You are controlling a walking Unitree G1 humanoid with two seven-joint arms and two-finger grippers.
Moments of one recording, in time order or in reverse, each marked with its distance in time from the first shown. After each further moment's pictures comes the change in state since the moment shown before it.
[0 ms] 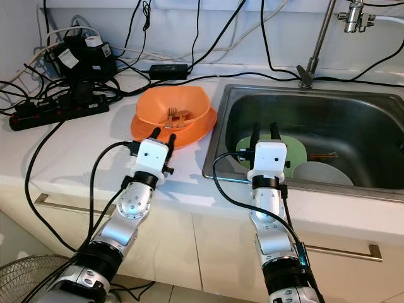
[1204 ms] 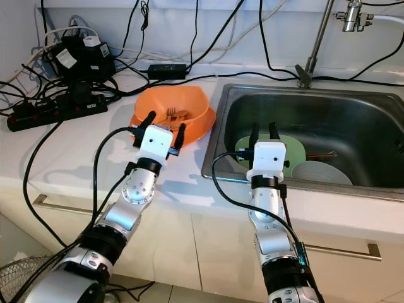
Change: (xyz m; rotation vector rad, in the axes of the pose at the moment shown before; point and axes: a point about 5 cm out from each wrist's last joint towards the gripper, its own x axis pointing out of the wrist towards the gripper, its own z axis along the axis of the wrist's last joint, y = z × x) left arm 0.022 0.007 0.013 0.052 -0.018 0.030; right arm 0.000 0.001 0.001 0.002 -0.002 0.004
